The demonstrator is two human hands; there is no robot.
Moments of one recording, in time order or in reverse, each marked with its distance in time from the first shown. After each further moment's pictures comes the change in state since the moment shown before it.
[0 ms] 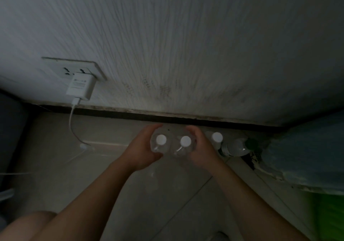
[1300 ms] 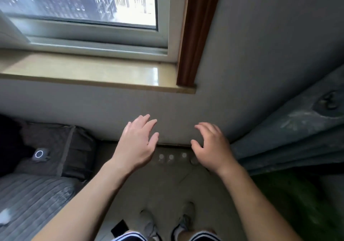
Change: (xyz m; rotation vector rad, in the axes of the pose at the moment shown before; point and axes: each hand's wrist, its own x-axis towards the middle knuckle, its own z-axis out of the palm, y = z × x) left_hand -0.274 0.494 -0.365 0.425 0.241 0.133; right_hand -0.387 -0.501 -0.265 -0.607 0.306 -0.264
